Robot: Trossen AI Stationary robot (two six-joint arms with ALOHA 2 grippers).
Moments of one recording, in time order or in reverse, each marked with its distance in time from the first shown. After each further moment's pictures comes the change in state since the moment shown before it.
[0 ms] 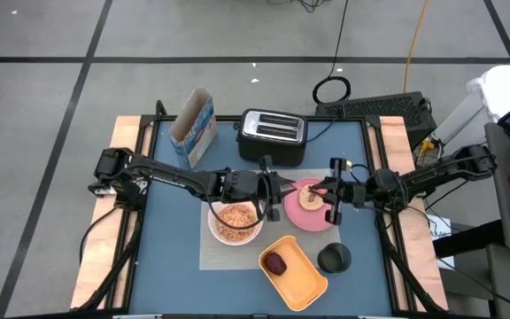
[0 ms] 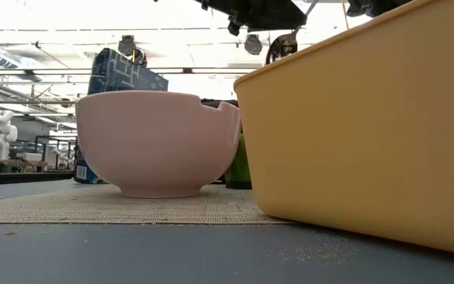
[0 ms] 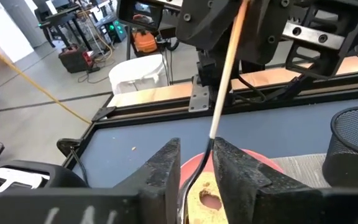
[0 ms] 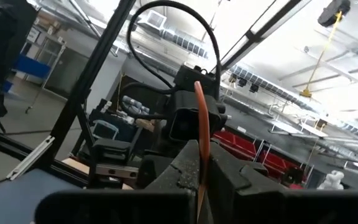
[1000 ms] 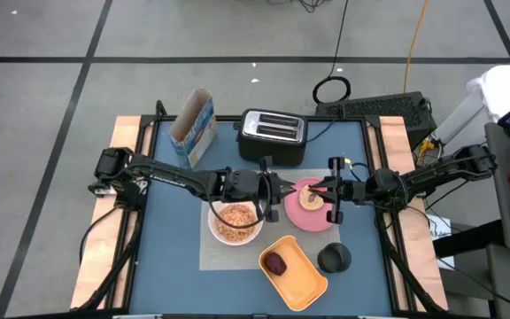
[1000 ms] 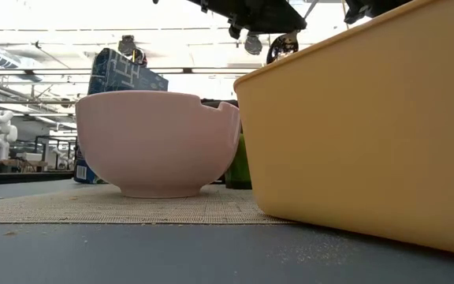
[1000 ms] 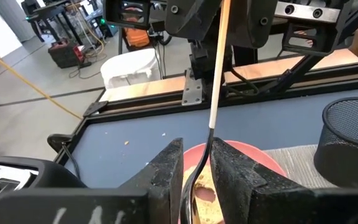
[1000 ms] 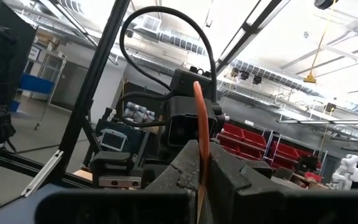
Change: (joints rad) left arm 0.008 0.000 0.000 -0.031 0.032 -0.007; right arm 0.000 0.000 0.000 0.004 0.000 0.120
